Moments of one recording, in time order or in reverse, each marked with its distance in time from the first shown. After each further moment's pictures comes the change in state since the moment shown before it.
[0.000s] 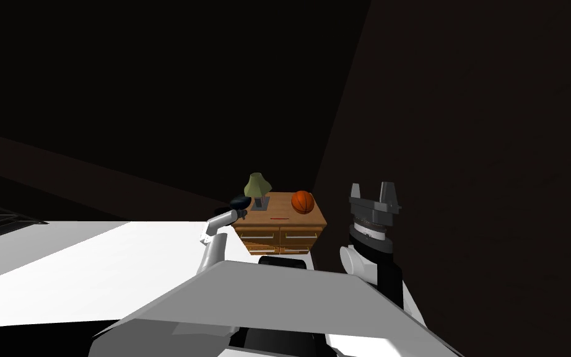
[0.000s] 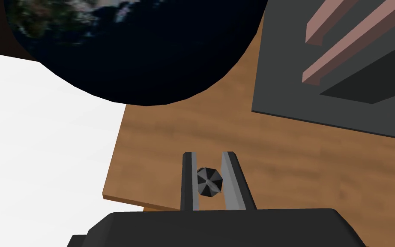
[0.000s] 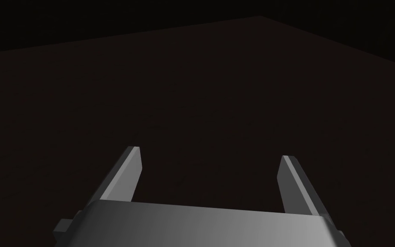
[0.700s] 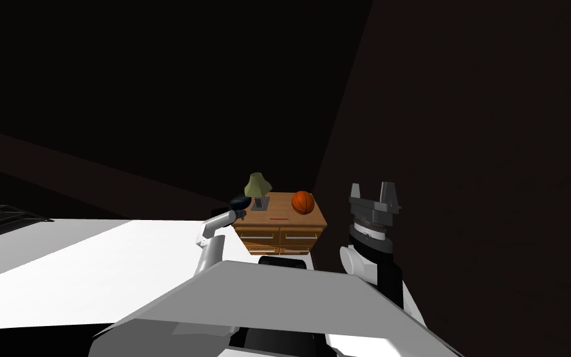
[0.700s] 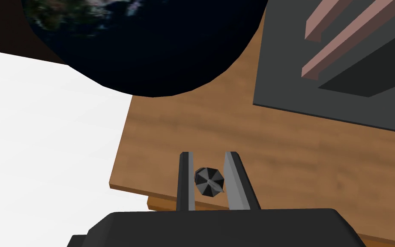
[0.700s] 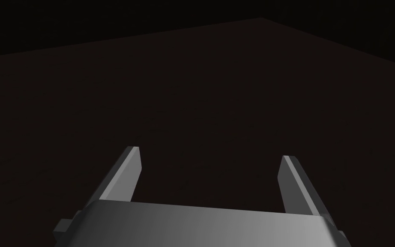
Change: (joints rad) left arm 0.034 -0.002 -0.007 -0.065 0.018 0.039 -0.005; right arm 0.000 0.000 0.000 0.000 0.000 0.000 0.000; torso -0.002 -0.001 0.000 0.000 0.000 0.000
